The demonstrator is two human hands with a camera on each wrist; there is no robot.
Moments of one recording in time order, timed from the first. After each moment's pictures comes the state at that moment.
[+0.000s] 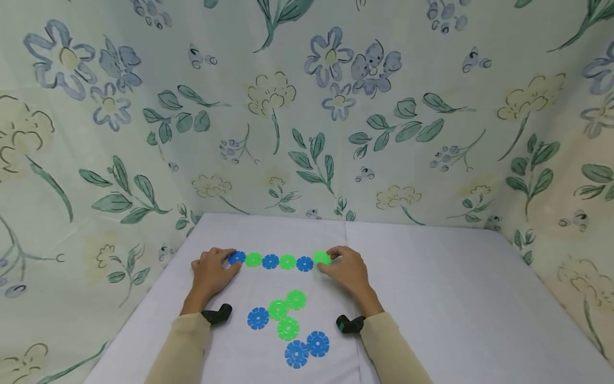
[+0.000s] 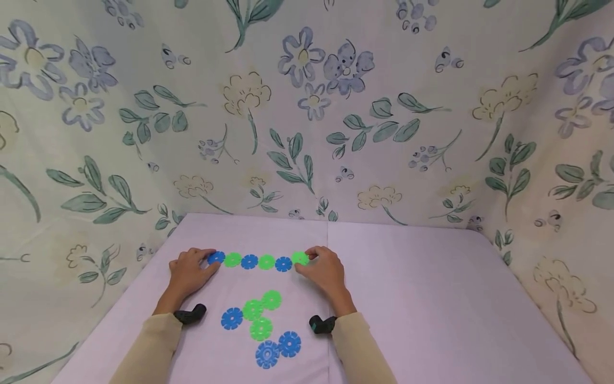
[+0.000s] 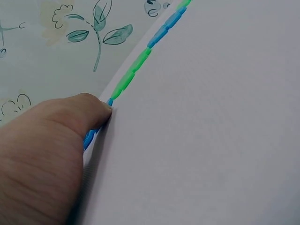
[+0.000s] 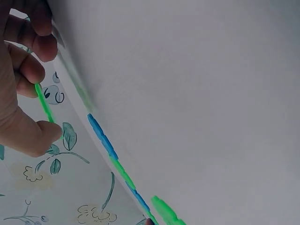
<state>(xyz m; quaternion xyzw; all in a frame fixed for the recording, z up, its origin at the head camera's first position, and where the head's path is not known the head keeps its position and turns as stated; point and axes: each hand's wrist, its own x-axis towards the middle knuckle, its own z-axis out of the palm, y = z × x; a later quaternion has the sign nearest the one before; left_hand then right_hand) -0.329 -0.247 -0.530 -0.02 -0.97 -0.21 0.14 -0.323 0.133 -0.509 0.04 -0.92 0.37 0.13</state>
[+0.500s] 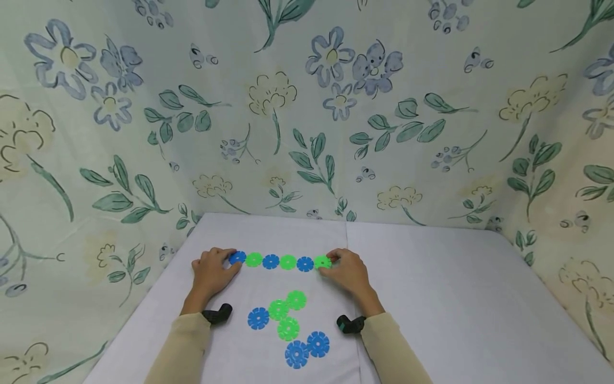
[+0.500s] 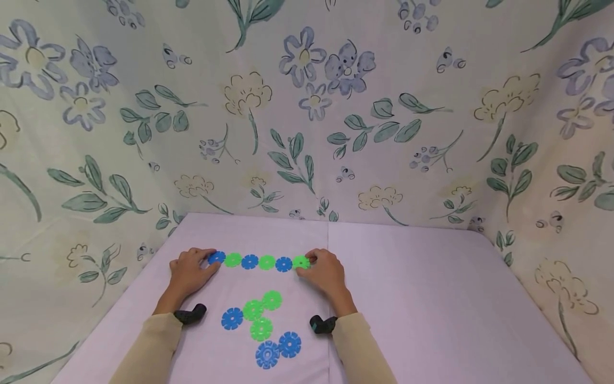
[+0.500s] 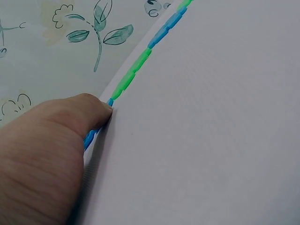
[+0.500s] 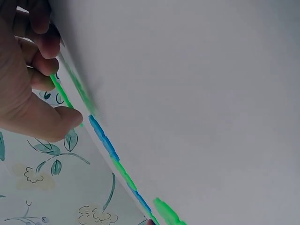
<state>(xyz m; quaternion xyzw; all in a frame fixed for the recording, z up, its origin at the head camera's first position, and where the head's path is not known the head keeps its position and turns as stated) -0.328 -0.248 -0.532 -0.02 -0.96 -0.22 0.15 -0.321 0.134 -0.507 0.06 -0.93 0.34 0.10</state>
